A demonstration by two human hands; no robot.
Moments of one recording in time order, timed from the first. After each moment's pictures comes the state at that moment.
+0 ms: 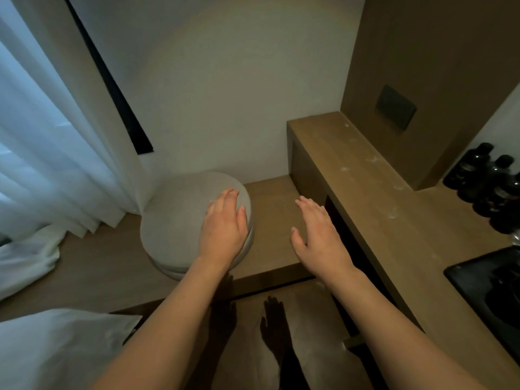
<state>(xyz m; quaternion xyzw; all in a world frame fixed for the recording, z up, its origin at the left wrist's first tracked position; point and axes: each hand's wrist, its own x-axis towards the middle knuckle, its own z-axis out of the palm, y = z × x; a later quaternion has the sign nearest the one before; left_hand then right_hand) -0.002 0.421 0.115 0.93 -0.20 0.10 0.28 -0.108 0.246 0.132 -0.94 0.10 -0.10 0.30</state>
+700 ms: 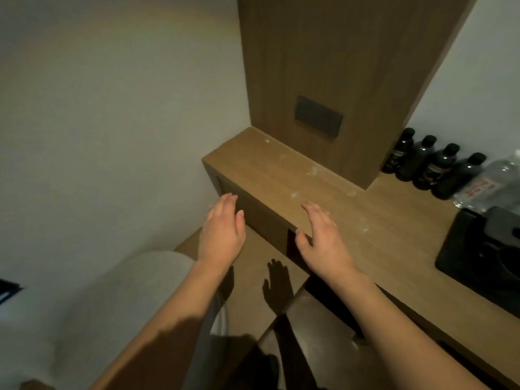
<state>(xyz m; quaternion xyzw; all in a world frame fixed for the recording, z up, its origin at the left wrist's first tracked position) 0.258 0.241 0.097 0.85 -0.44 -0.03 0.27 0.063 0.146 0.125 -0.84 0.41 -0.14 0.33</state>
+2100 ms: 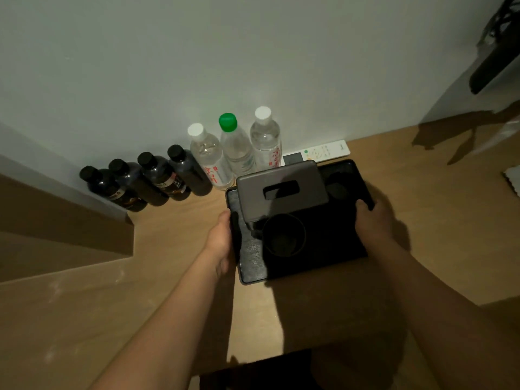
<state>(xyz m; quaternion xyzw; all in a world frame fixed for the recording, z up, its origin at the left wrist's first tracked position) -0.152 -0.164 -0.003 0.68 -0.22 -0.68 0.18 -0.422 -0.103 -0.040 -0.15 0.86 -0.33 0.35</state>
